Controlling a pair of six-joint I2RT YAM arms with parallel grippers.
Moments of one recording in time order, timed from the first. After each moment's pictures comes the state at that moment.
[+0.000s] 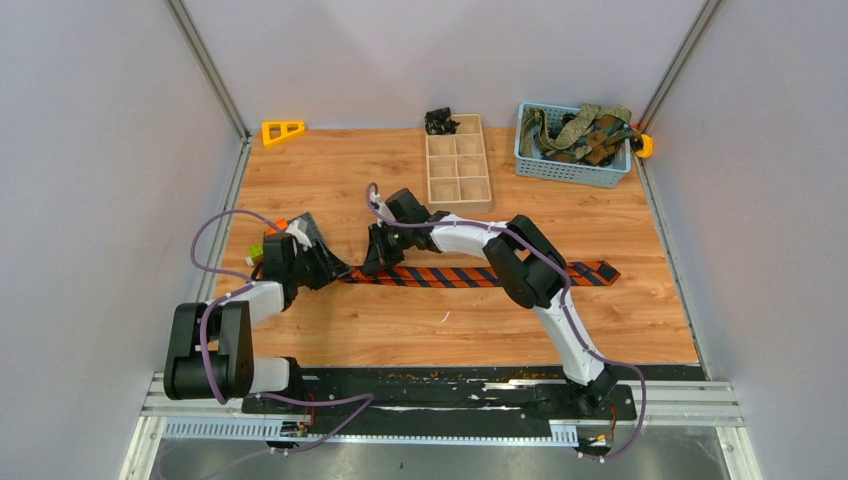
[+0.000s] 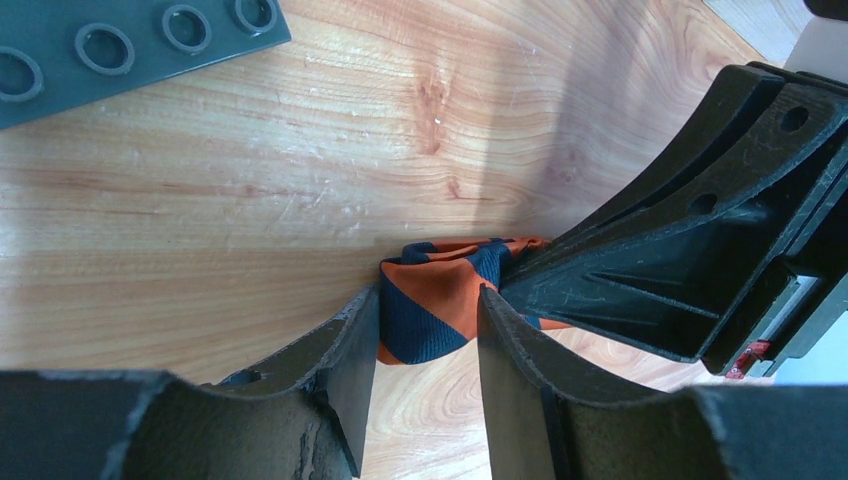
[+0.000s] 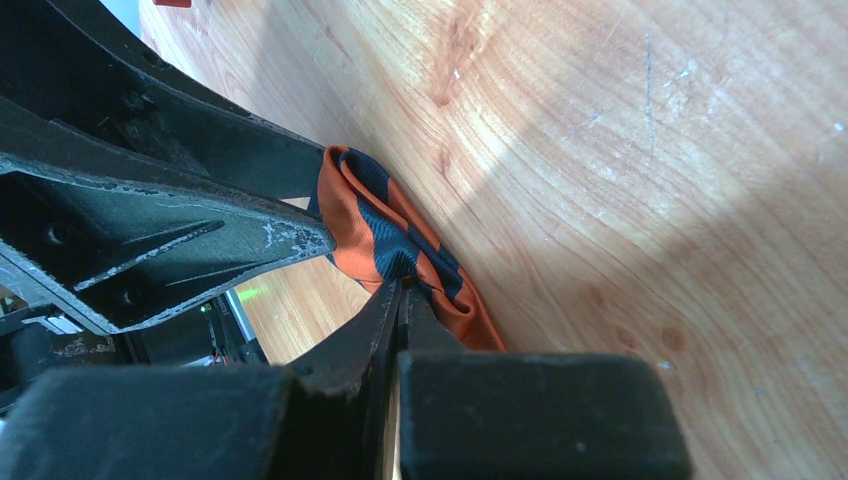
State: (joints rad) left arm 0.04 1.33 0.39 0.17 0.45 -0.57; right arm 0.80 2.34 1.66 -0.11 -0.61 0.60
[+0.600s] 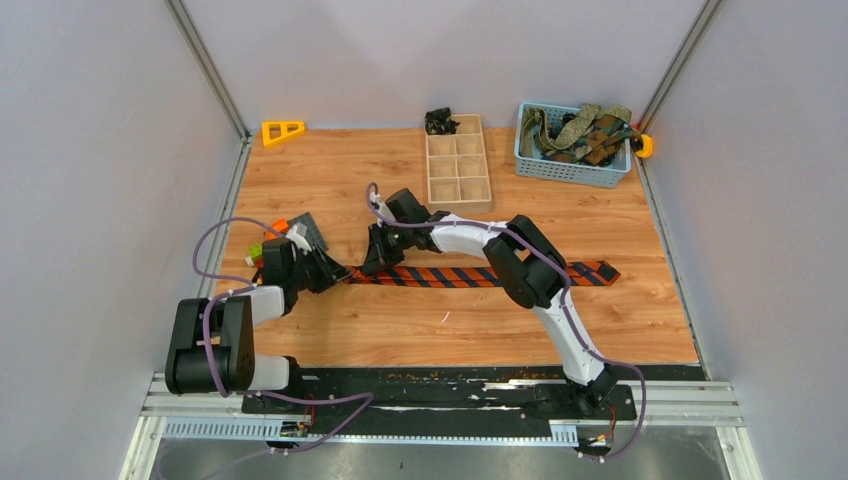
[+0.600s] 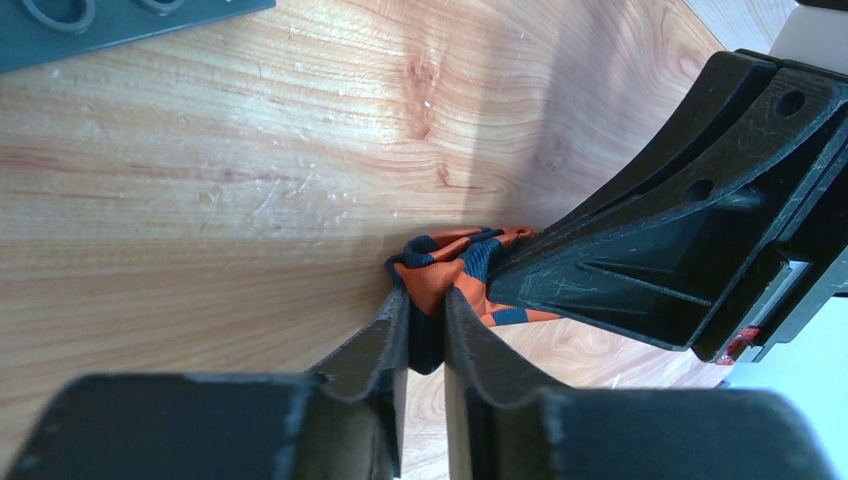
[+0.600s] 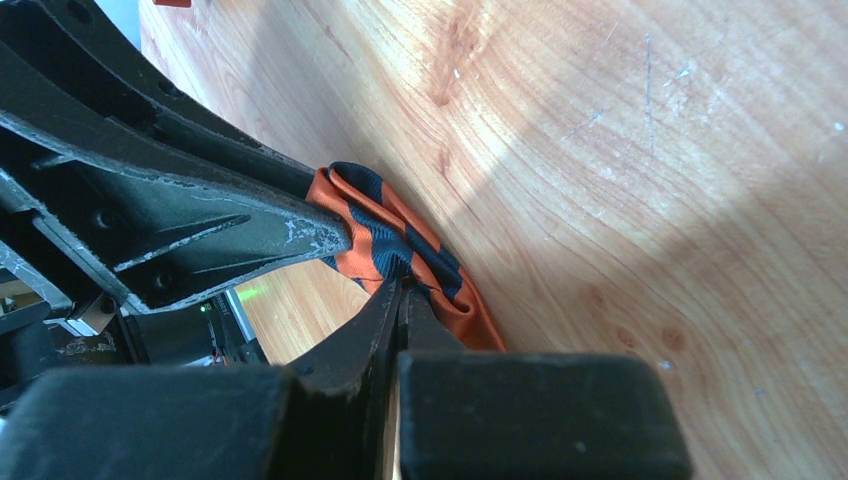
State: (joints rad) left arm 0.05 1.36 0.34 0.29 0.52 -0.62; right arm 0.80 2.34 1.66 -0.11 -0.61 0.60
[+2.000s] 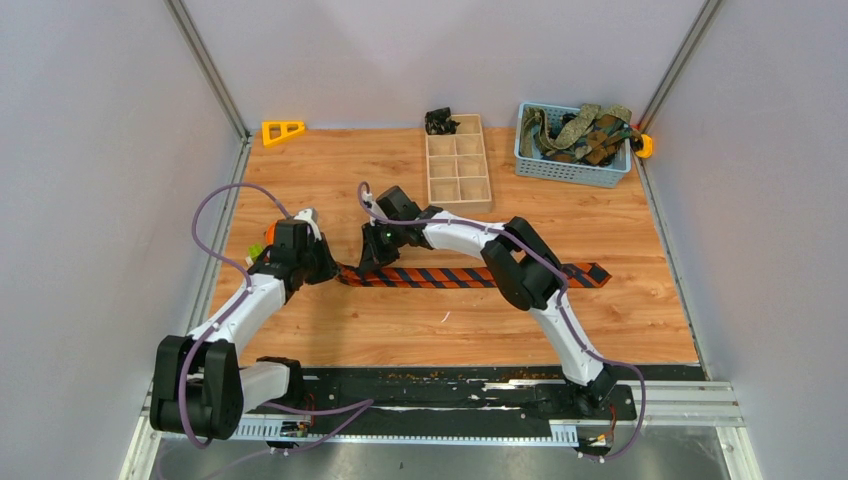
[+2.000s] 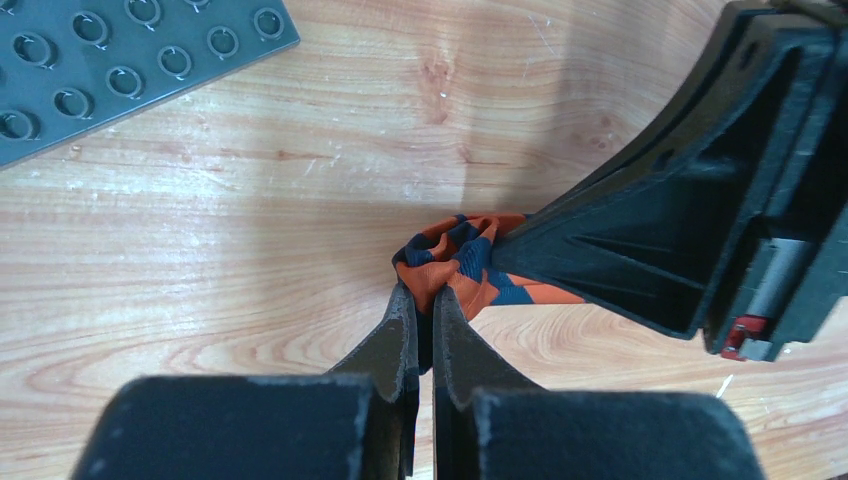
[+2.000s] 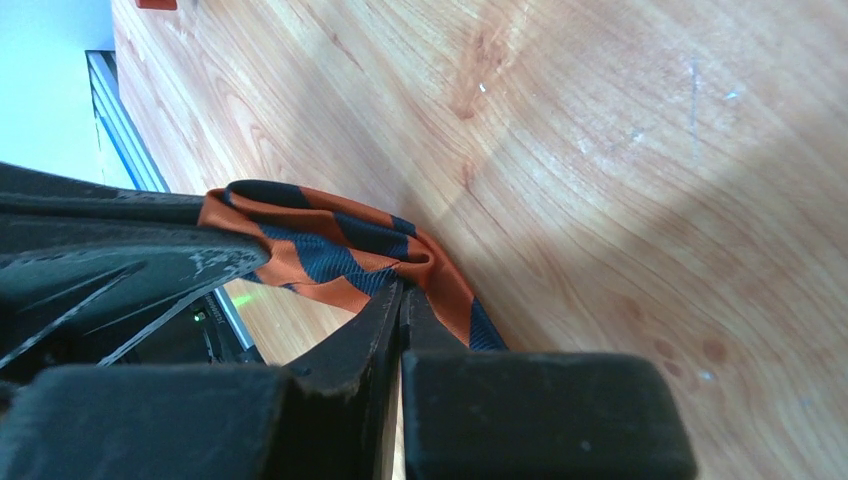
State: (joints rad) left arm -0.13 1.16 0.56 -0.24 0.15 -0.43; right arm 0.83 2.35 1.77 -0.24 -0.56 0.58
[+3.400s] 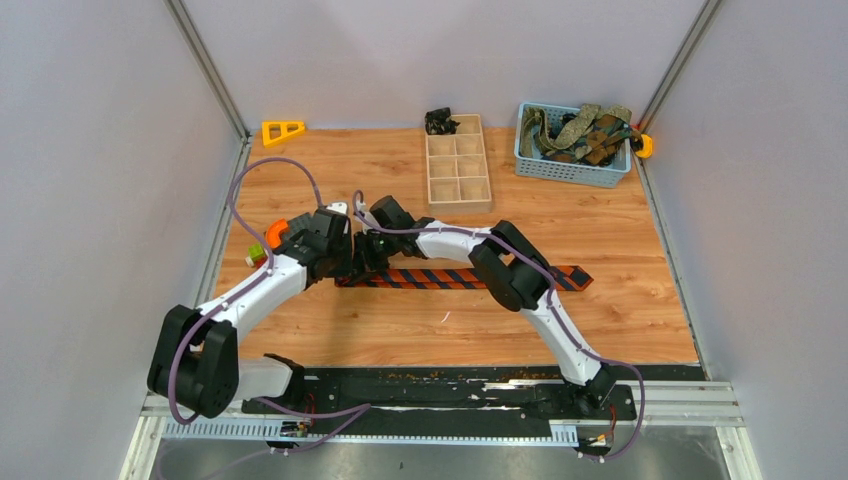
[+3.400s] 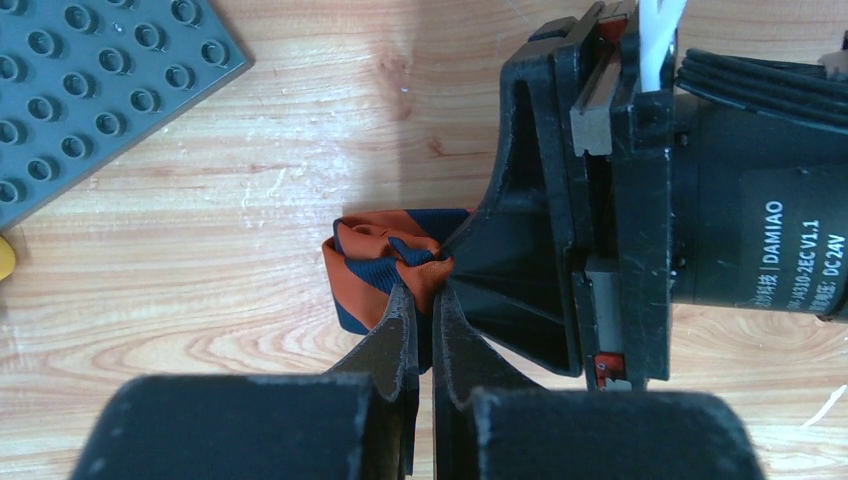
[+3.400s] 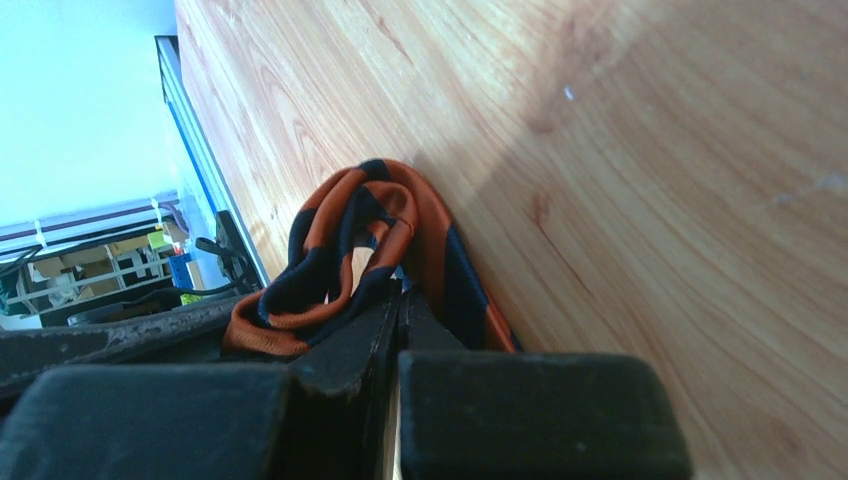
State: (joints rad) left arm -0.39 1.28 0.74 -0.40 -0.15 -0.38; right arm 0.85 2.42 1.76 -0.09 -0.67 0.71
